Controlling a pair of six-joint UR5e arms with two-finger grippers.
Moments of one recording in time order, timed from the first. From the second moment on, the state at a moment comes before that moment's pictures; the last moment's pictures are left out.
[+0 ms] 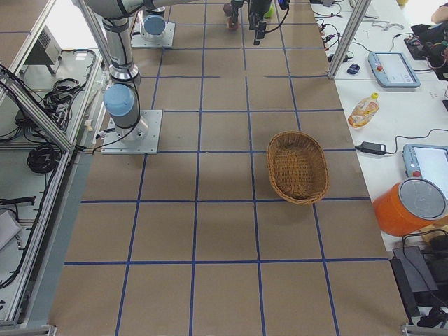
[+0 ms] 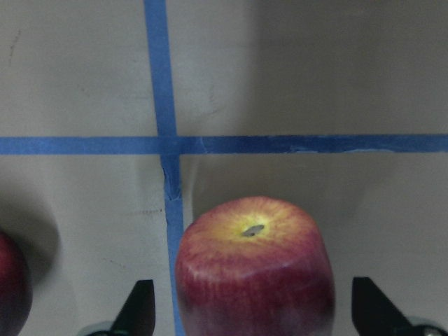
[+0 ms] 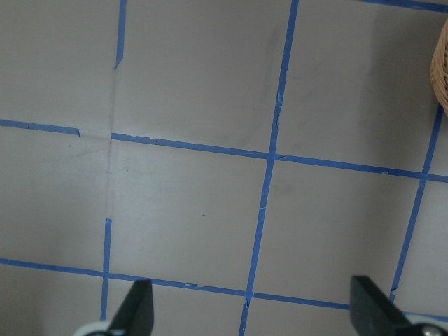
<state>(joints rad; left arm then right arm) -1.21 -1.90 -1.98 -1.02 1.66 0.36 1.62 -1.39 1.24 -1.38 -1.54 -0.09</state>
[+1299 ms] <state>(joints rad) -1.82 -1.90 -1.78 -1.05 1.45 -0.41 1.62 -1.38 1.25 -1.41 -1.54 -0.09</state>
